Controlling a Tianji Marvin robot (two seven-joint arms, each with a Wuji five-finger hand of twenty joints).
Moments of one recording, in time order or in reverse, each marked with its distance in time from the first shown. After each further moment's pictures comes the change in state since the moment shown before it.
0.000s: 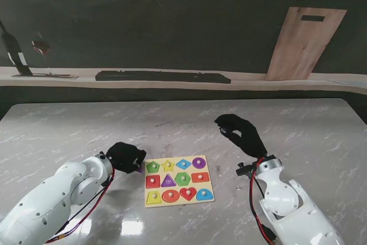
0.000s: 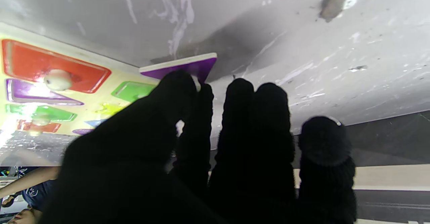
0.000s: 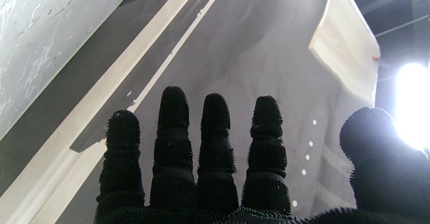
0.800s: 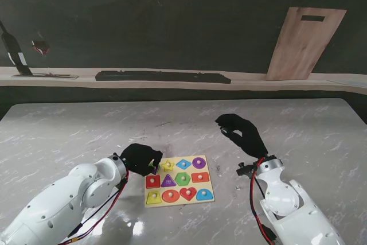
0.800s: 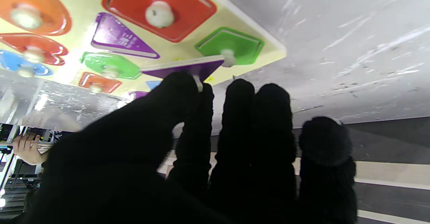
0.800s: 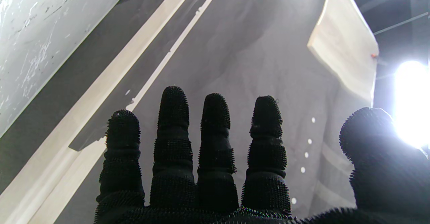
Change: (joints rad) left arm 0.008 -0.016 0.062 -0.106 -0.113 0.036 -0.029; right arm -0.003 0.000 0.004 -0.002 0.005 -0.006 0.000; left_hand -0.065 -0.054 0.156 0.000 0.011 0.000 0.024 0.025 0.024 0.001 0.038 0.047 0.003 0.018 0.011 0.000 0.016 0.000 -0.001 0.001; right_hand 0.000 0.000 0.000 0.000 0.000 0.004 0.000 0.000 0.000 0.000 0.000 0.000 0.000 0.000 0.000 0.000 0.000 0.000 0.000 0.000
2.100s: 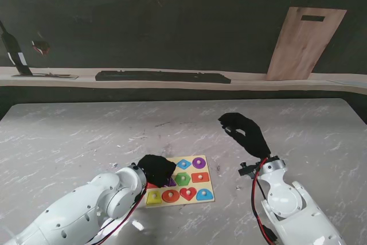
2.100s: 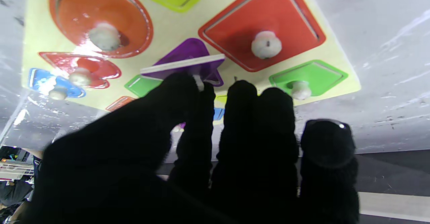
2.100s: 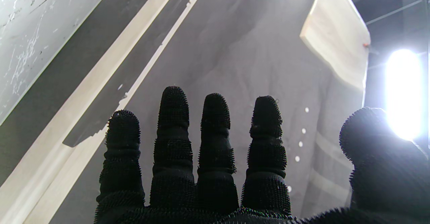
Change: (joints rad) left arm -0.032 -0.017 0.185 -0.091 -0.054 0.264 -0.117; right arm -0.016 -0.001 0.019 -0.015 0.033 -0.028 0.004; left_hand -0.025 -0.012 0.040 0.013 0.009 0.004 0.001 0.034 0.021 0.013 0.037 0.037 0.014 0.013 0.048 0.012 0.047 0.000 0.018 0.000; right_hand 0.000 0.000 0.000 0.000 0.000 0.002 0.000 0.000 0.000 0.000 0.000 0.000 0.000 0.000 0.000 0.000 0.000 0.000 0.000 0.000
